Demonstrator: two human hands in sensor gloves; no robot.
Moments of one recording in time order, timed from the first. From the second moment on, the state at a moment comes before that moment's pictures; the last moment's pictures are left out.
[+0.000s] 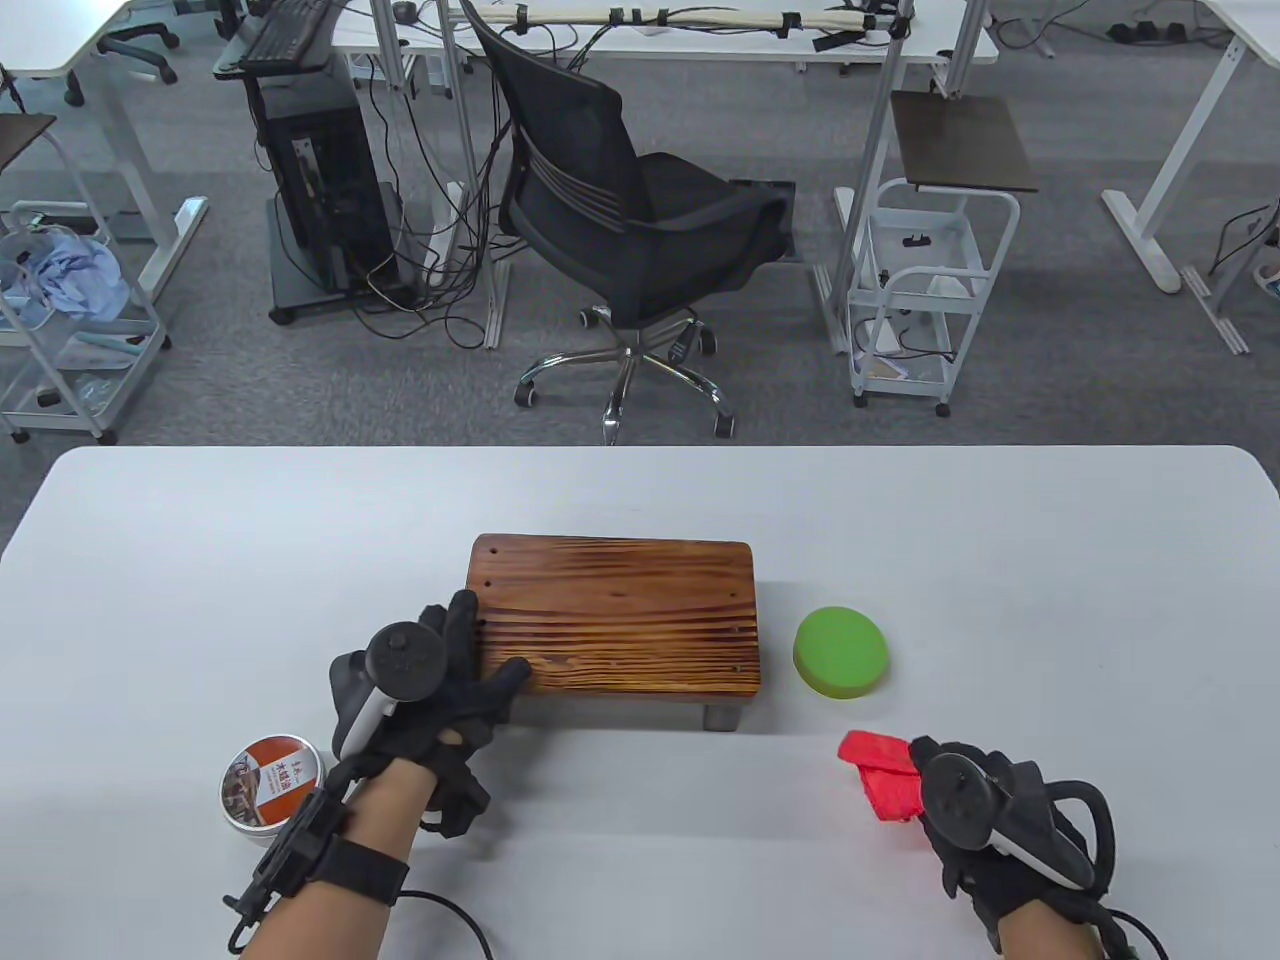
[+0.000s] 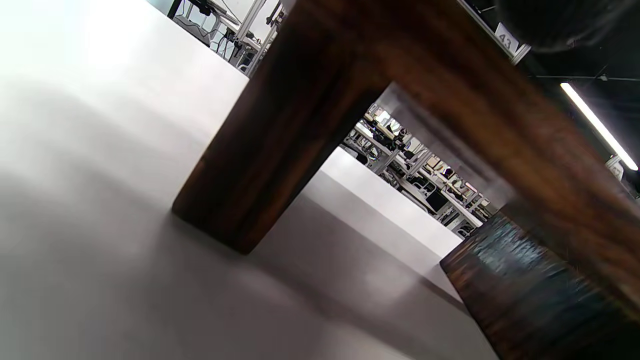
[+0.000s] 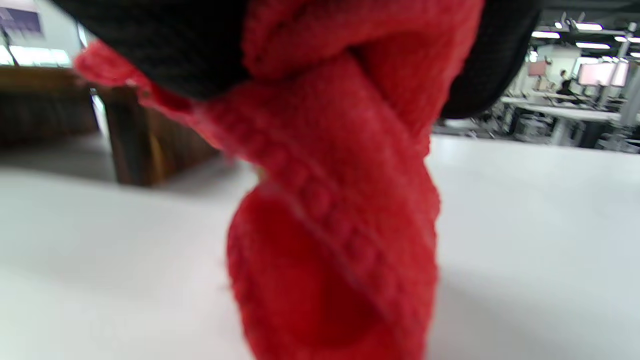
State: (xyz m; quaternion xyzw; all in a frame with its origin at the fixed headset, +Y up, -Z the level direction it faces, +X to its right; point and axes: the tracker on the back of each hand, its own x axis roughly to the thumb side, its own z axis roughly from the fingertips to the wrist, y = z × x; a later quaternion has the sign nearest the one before) left_hand -0.239 -0.780 -0.404 -0.06 -0.02 0.31 0.95; right_hand 0.252 -0.700 -0.296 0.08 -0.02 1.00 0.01
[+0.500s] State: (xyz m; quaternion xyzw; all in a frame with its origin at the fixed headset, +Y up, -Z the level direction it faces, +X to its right) left_hand -0.240 -0.782 -0.404 -0.06 0.00 0.34 0.94; right_hand 0.106 -0.682 -0.416 0.14 0.01 0.99 -0.05
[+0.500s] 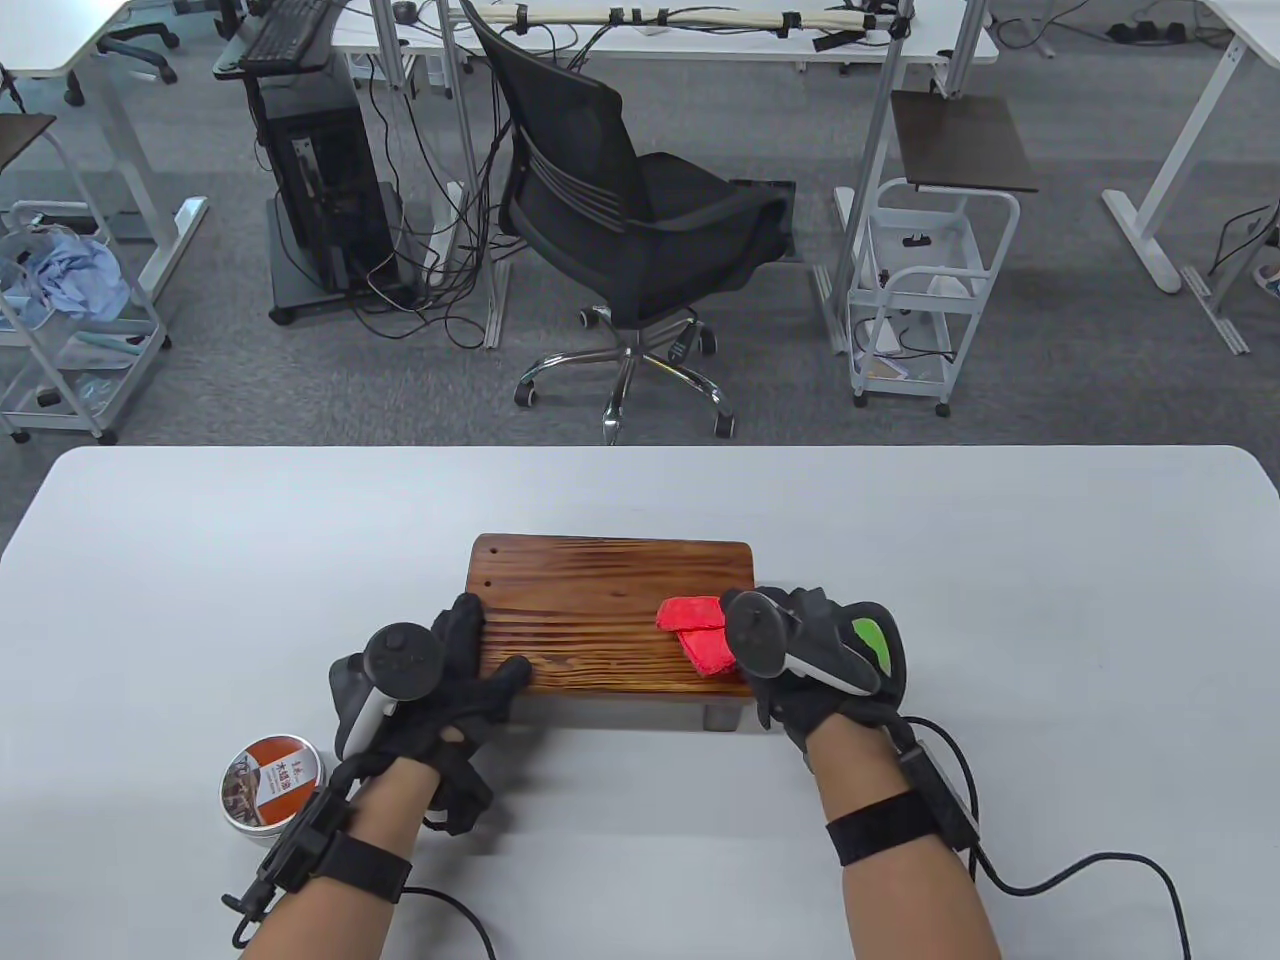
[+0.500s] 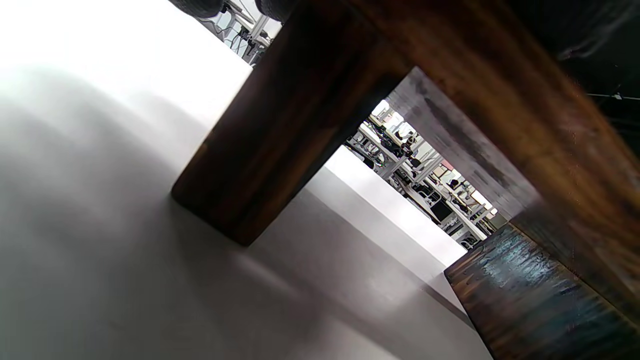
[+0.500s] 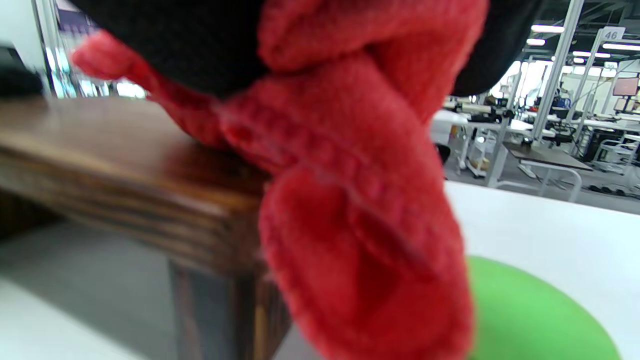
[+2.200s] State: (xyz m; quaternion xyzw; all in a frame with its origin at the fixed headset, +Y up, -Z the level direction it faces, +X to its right) left_hand -0.243 -0.779 -0.406 -0.10 0.00 0.40 0.91; right_hand -0.001 -0.669 -0.409 0.24 0.04 0.96 -0.14
